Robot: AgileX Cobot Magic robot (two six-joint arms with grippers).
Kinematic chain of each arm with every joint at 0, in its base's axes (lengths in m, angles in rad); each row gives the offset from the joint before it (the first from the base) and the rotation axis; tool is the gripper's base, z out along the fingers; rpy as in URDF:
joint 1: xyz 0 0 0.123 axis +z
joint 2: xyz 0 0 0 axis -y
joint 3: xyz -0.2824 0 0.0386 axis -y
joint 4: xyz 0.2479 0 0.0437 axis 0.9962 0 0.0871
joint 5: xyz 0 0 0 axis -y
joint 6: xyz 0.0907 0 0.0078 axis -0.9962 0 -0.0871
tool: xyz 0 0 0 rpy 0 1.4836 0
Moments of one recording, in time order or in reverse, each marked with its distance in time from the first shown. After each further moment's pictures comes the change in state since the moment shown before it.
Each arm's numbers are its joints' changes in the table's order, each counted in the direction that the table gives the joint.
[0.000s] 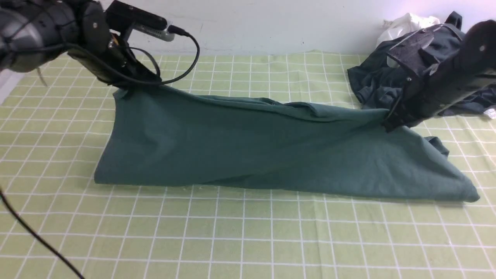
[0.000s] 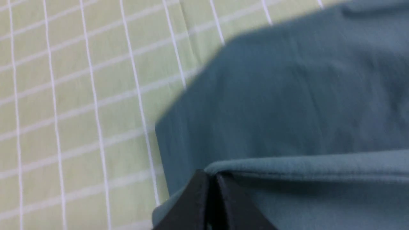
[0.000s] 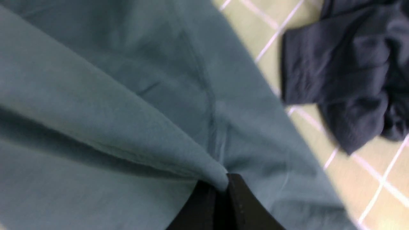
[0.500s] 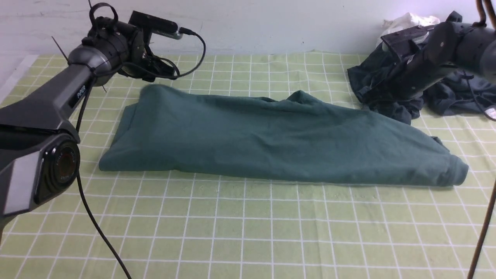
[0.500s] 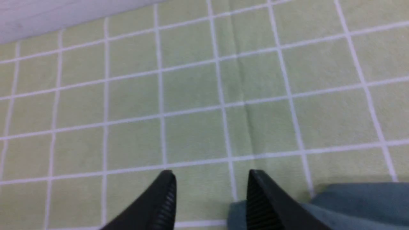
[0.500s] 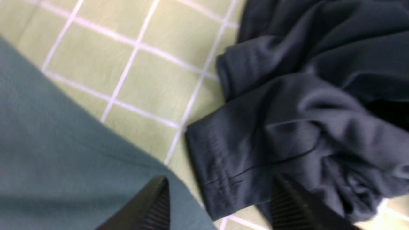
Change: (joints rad) right arm -0.031 -0.285 0.373 -0.061 -0.033 -0.324; left arm 0.046 -0.465 0.609 0.110 -0.029 0.178
